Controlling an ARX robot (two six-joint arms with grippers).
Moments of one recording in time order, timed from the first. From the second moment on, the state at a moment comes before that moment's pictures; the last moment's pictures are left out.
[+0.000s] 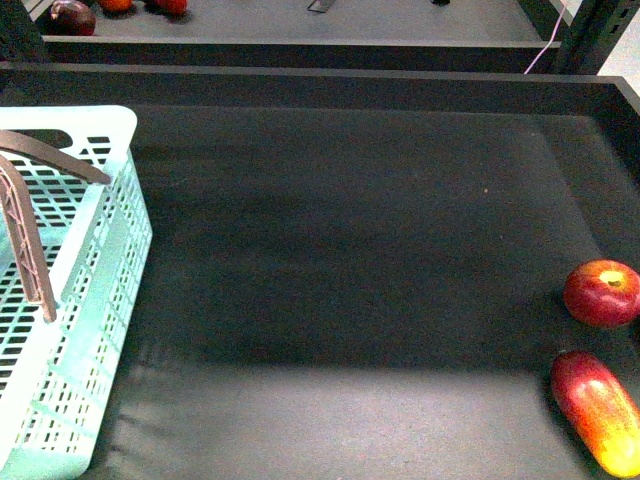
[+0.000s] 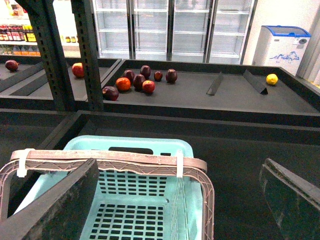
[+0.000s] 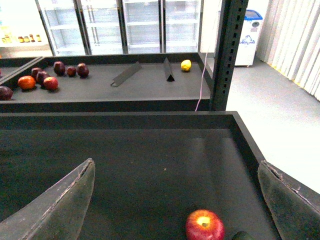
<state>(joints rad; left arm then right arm) 0.00 0.00 0.01 0.00 0.00 -0.01 0.00 0.01 0.02 0.00 0.00 0.00</state>
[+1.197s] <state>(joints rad) 0.16 0.95 0.36 0.20 0.18 -0.88 0.00 0.00 0.02 0.00 0.00 0.00</state>
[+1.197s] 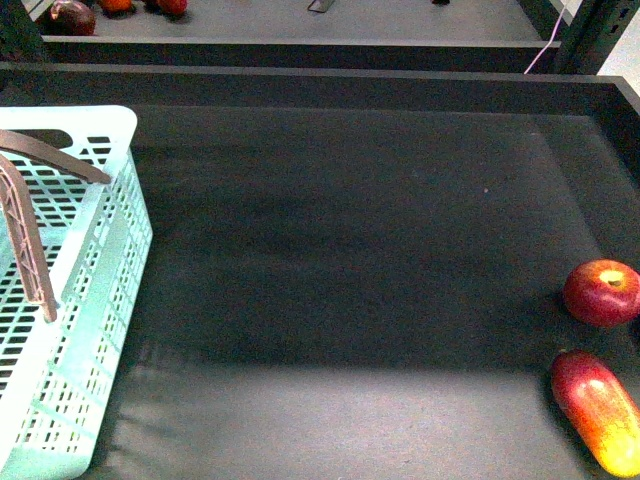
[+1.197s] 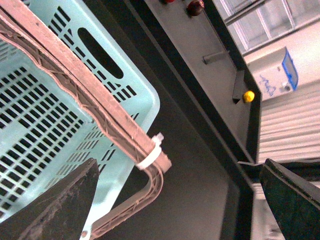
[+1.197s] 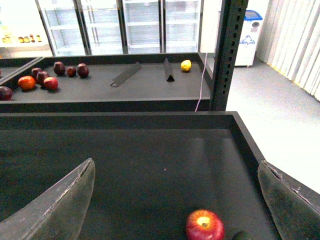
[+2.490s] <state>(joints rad) 0.26 1.74 0.76 0.30 0.12 -1.32 0.00 0.00 0.02 0.00 0.00 0.00</state>
